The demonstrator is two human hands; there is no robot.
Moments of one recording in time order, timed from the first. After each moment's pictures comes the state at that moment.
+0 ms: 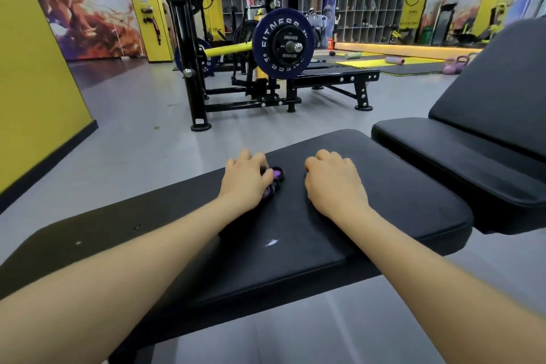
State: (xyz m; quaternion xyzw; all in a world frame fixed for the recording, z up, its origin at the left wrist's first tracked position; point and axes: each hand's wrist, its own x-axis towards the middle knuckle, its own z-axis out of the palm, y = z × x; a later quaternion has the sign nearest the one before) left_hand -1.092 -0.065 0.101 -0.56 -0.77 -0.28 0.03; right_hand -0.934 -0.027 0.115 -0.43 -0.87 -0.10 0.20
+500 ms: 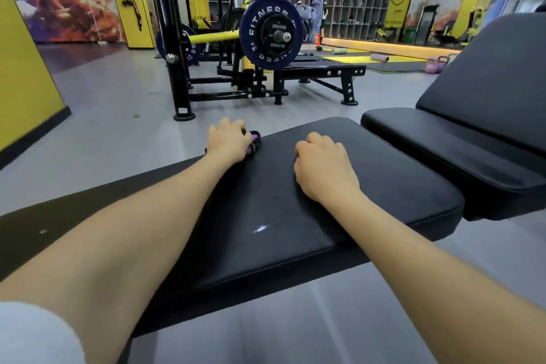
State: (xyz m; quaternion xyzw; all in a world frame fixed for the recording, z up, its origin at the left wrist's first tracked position) left_hand -1.127 -0.005 0.110 -0.51 -0.82 -0.24 0.04; right_hand -0.937 -0.024 0.111 -0.43 -0.87 -0.12 0.20
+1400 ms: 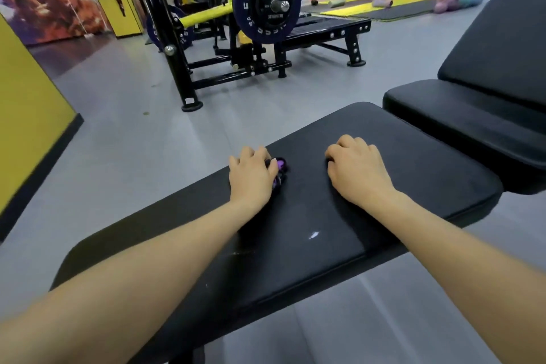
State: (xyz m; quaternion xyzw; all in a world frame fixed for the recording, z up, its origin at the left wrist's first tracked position) left_hand -1.128 -0.073 0.093 -0.55 -0.79 -0.28 0.02; right_hand -0.946 -0.037 0.119 -0.49 -0.85 -0.04 0.19
